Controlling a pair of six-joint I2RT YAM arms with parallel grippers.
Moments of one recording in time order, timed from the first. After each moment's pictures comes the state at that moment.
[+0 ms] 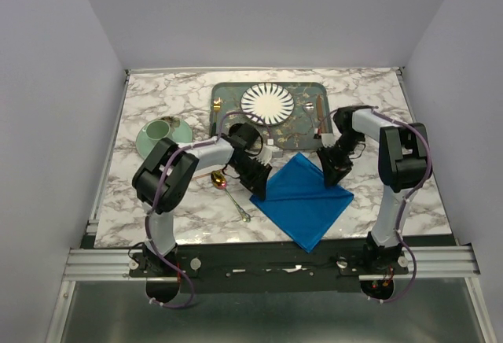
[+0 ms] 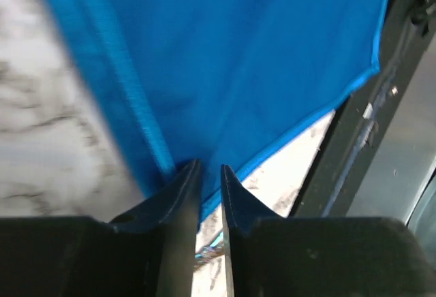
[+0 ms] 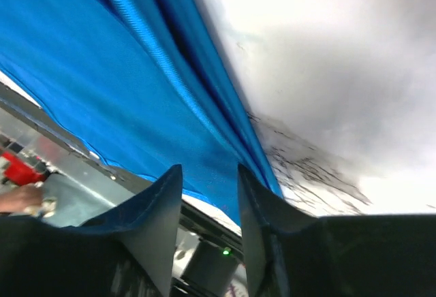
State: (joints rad) left arm -0.62 1.91 1.14 -0.50 0.76 0.11; right arm 0.14 2.00 1.31 -1.15 -0.43 -0.33
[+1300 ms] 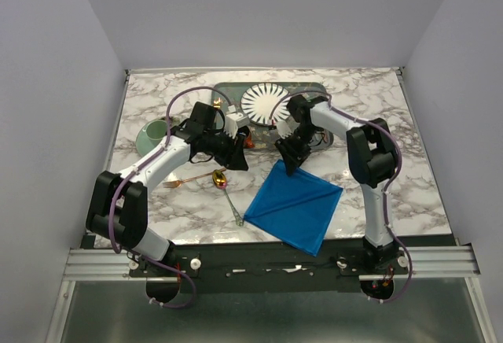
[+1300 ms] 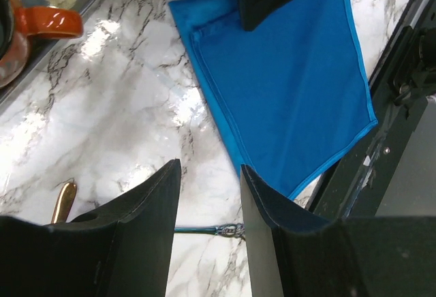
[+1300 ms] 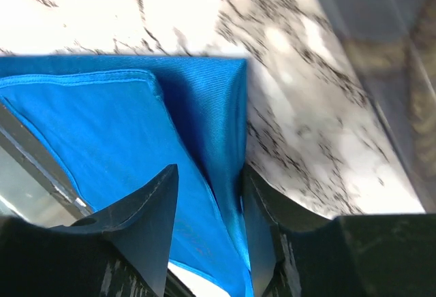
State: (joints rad) left arm -0.38 1.50 1.03 -0.46 0.73 0.07; right arm 0.45 2.18 1.65 -1.08 -0.51 -0.41
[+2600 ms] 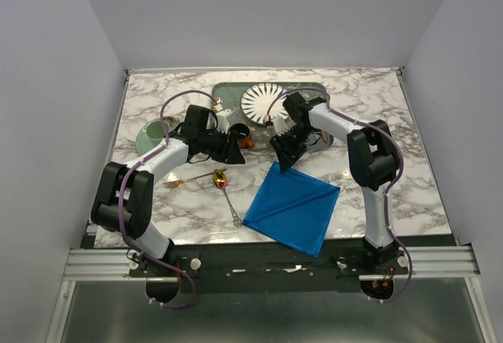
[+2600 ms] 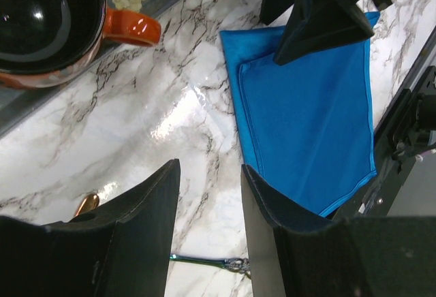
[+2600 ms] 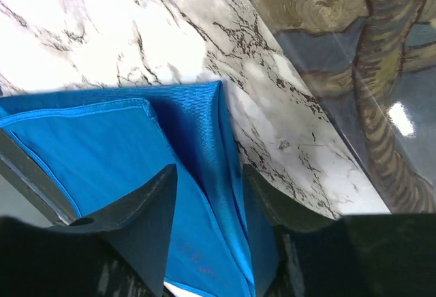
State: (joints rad) left arm -0.31 1.57 0.94 -0.23 0.71 -0.12; right arm 0.48 2.14 1.63 -0.97 -0.50 -0.32
